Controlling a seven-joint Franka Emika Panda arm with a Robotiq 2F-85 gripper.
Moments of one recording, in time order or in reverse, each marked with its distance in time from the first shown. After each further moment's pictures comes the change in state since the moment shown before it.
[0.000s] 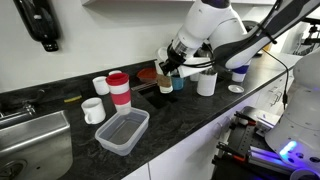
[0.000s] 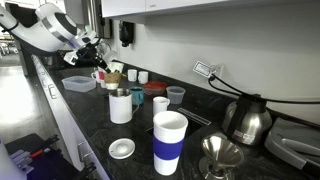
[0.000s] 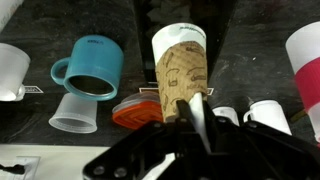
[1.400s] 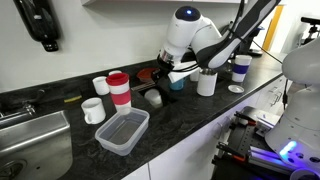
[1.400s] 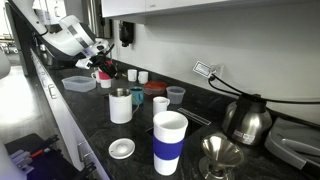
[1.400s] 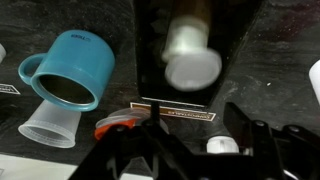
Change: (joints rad) arm -0.505 0.256 0.448 0.189 -0.224 -0.087 0.017
